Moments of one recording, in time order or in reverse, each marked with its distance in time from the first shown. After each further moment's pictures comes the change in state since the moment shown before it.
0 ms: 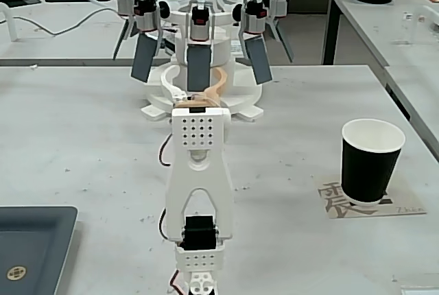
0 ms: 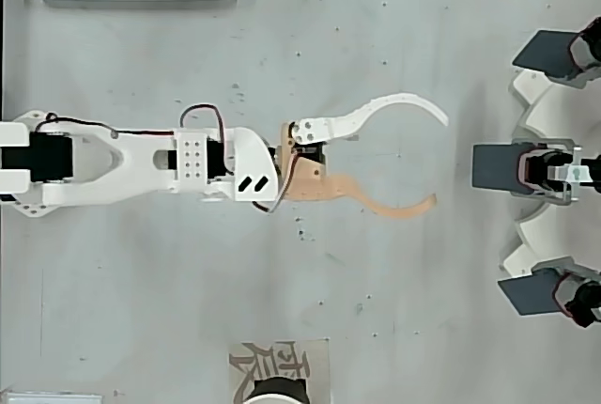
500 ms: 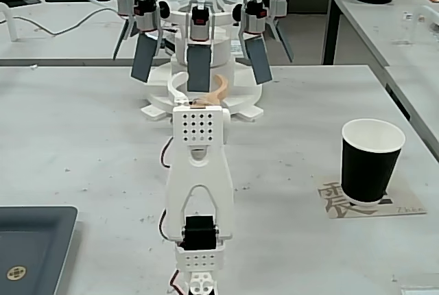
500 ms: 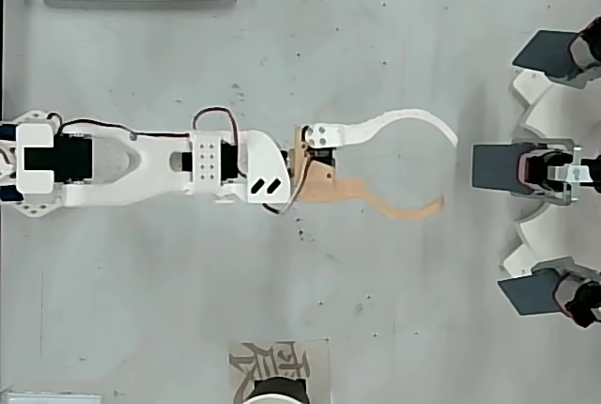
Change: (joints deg) arm 0.5 -5.4 -4.0 0.5 0.0
